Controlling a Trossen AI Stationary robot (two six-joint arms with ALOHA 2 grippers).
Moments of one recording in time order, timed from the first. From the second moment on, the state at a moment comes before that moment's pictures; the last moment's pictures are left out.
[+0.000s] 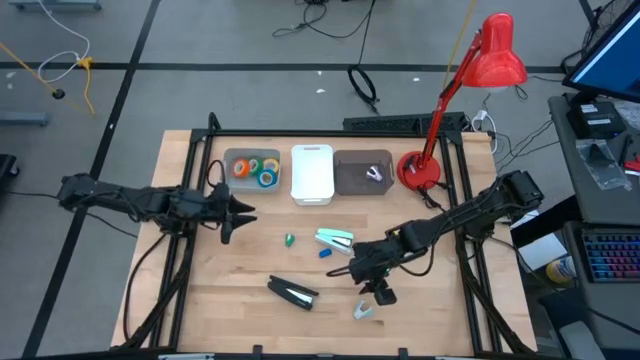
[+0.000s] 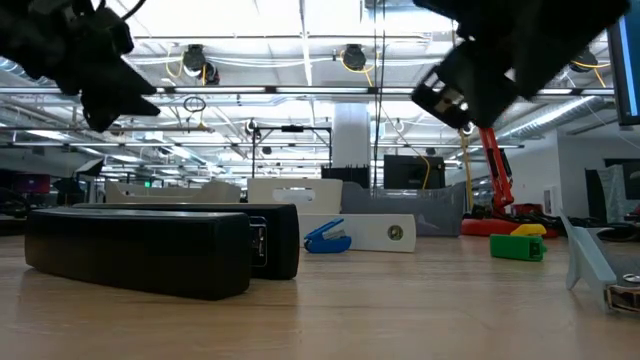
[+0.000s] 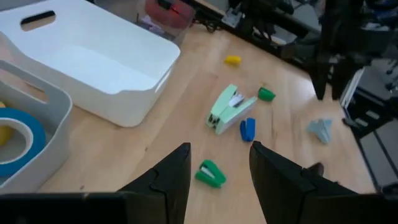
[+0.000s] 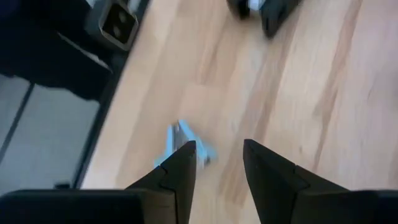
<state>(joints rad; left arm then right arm) -0.14 0.45 0.31 -0.24 -0.21 -0.50 0.36 1.62 1.03 -0.34 -0.29 0.21</state>
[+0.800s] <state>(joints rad) -0.25 0.44 0.26 -0.24 -0.49 -0.59 0.38 1.69 1.03 -0.39 -0.26 0.11</state>
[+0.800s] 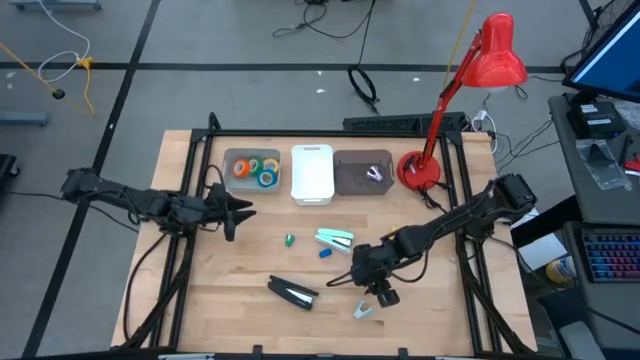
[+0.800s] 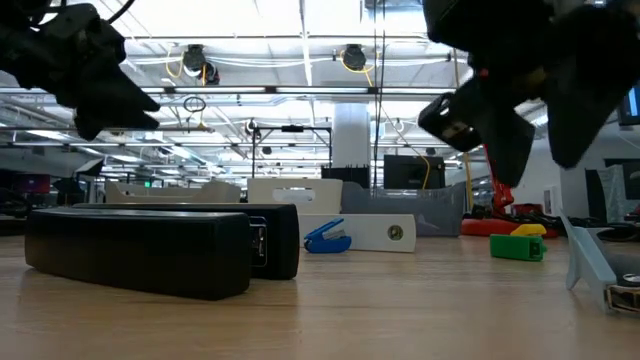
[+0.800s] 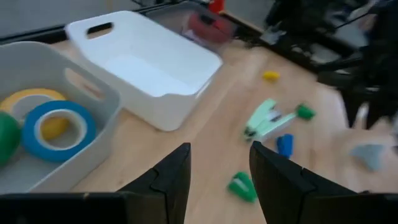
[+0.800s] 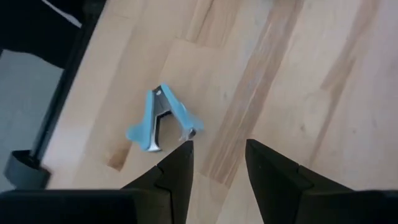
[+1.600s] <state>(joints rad) -0.26 0.44 0.12 -0.15 -0.43 -0.64 0.43 1.78 1.03 -0.25 -0.27 0.09</state>
